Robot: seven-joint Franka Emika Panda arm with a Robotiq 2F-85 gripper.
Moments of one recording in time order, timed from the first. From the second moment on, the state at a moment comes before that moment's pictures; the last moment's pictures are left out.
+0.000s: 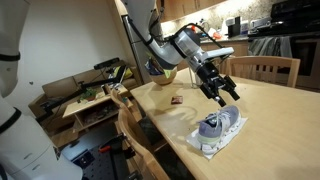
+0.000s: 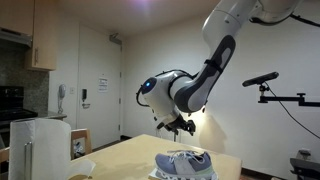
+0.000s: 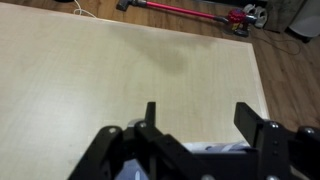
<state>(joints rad) 0.04 0.69 0.06 -1.79 -1.00 1.99 -0.91</state>
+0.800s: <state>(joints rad) 0.06 0.71 0.11 -1.80 -1.06 2.05 -1.22</state>
